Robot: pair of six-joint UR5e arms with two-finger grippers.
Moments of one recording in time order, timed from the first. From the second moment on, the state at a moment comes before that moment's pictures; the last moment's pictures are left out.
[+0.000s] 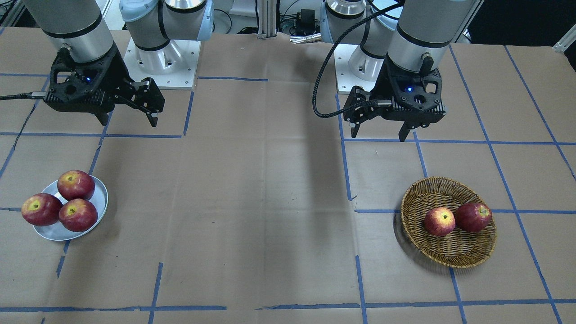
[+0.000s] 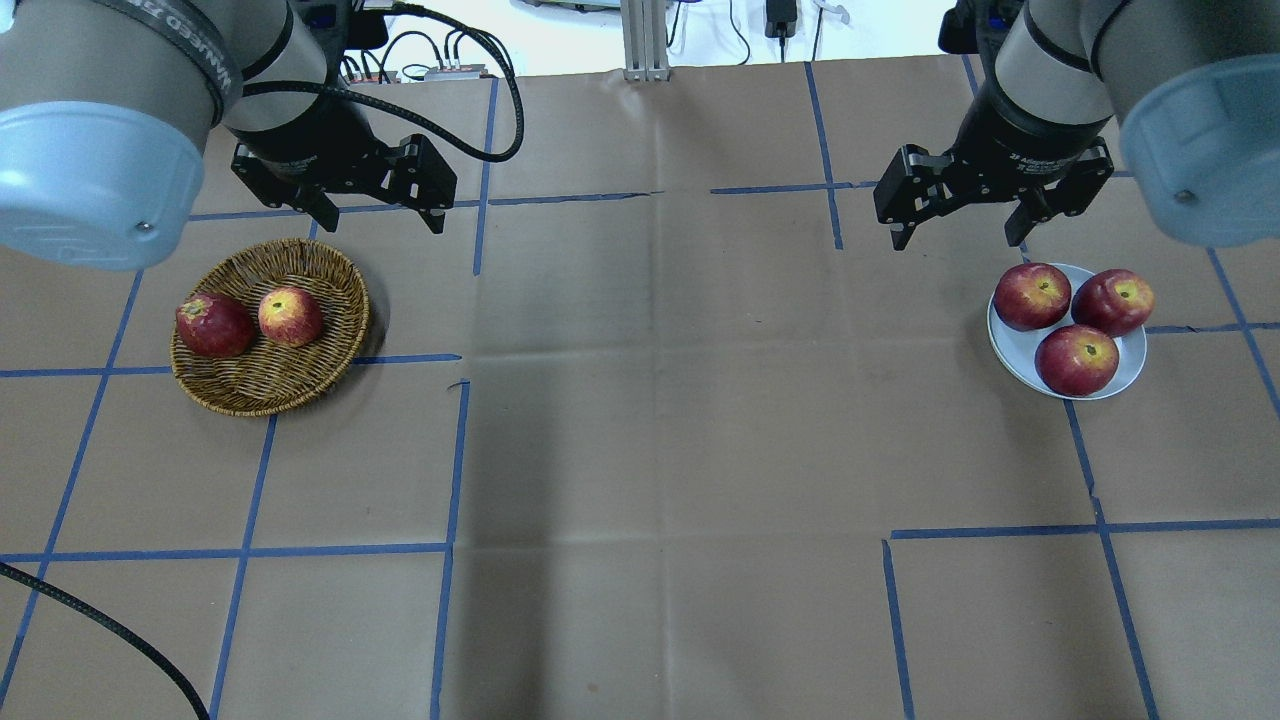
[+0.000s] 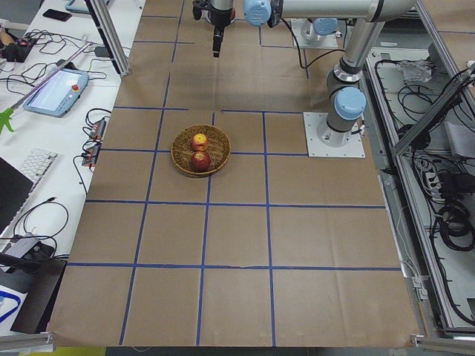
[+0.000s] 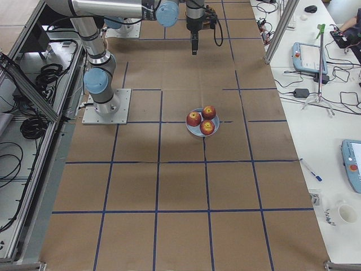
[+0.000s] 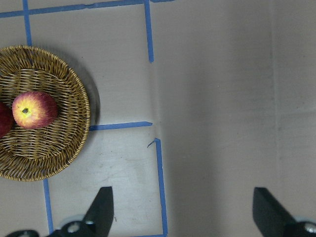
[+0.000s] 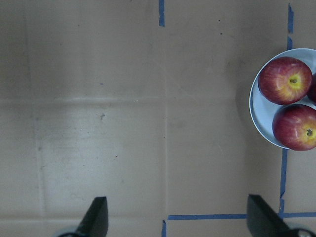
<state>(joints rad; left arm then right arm) -1.61 -1.60 -1.61 -1.39 1.56 0.03 1.55 -1.60 1.66 -1.68 -1.57 -0.01</state>
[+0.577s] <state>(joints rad) -1.61 -1.59 -1.61 -1.39 1.56 0.03 1.55 -1.60 1.66 -1.68 -1.57 -0.01</state>
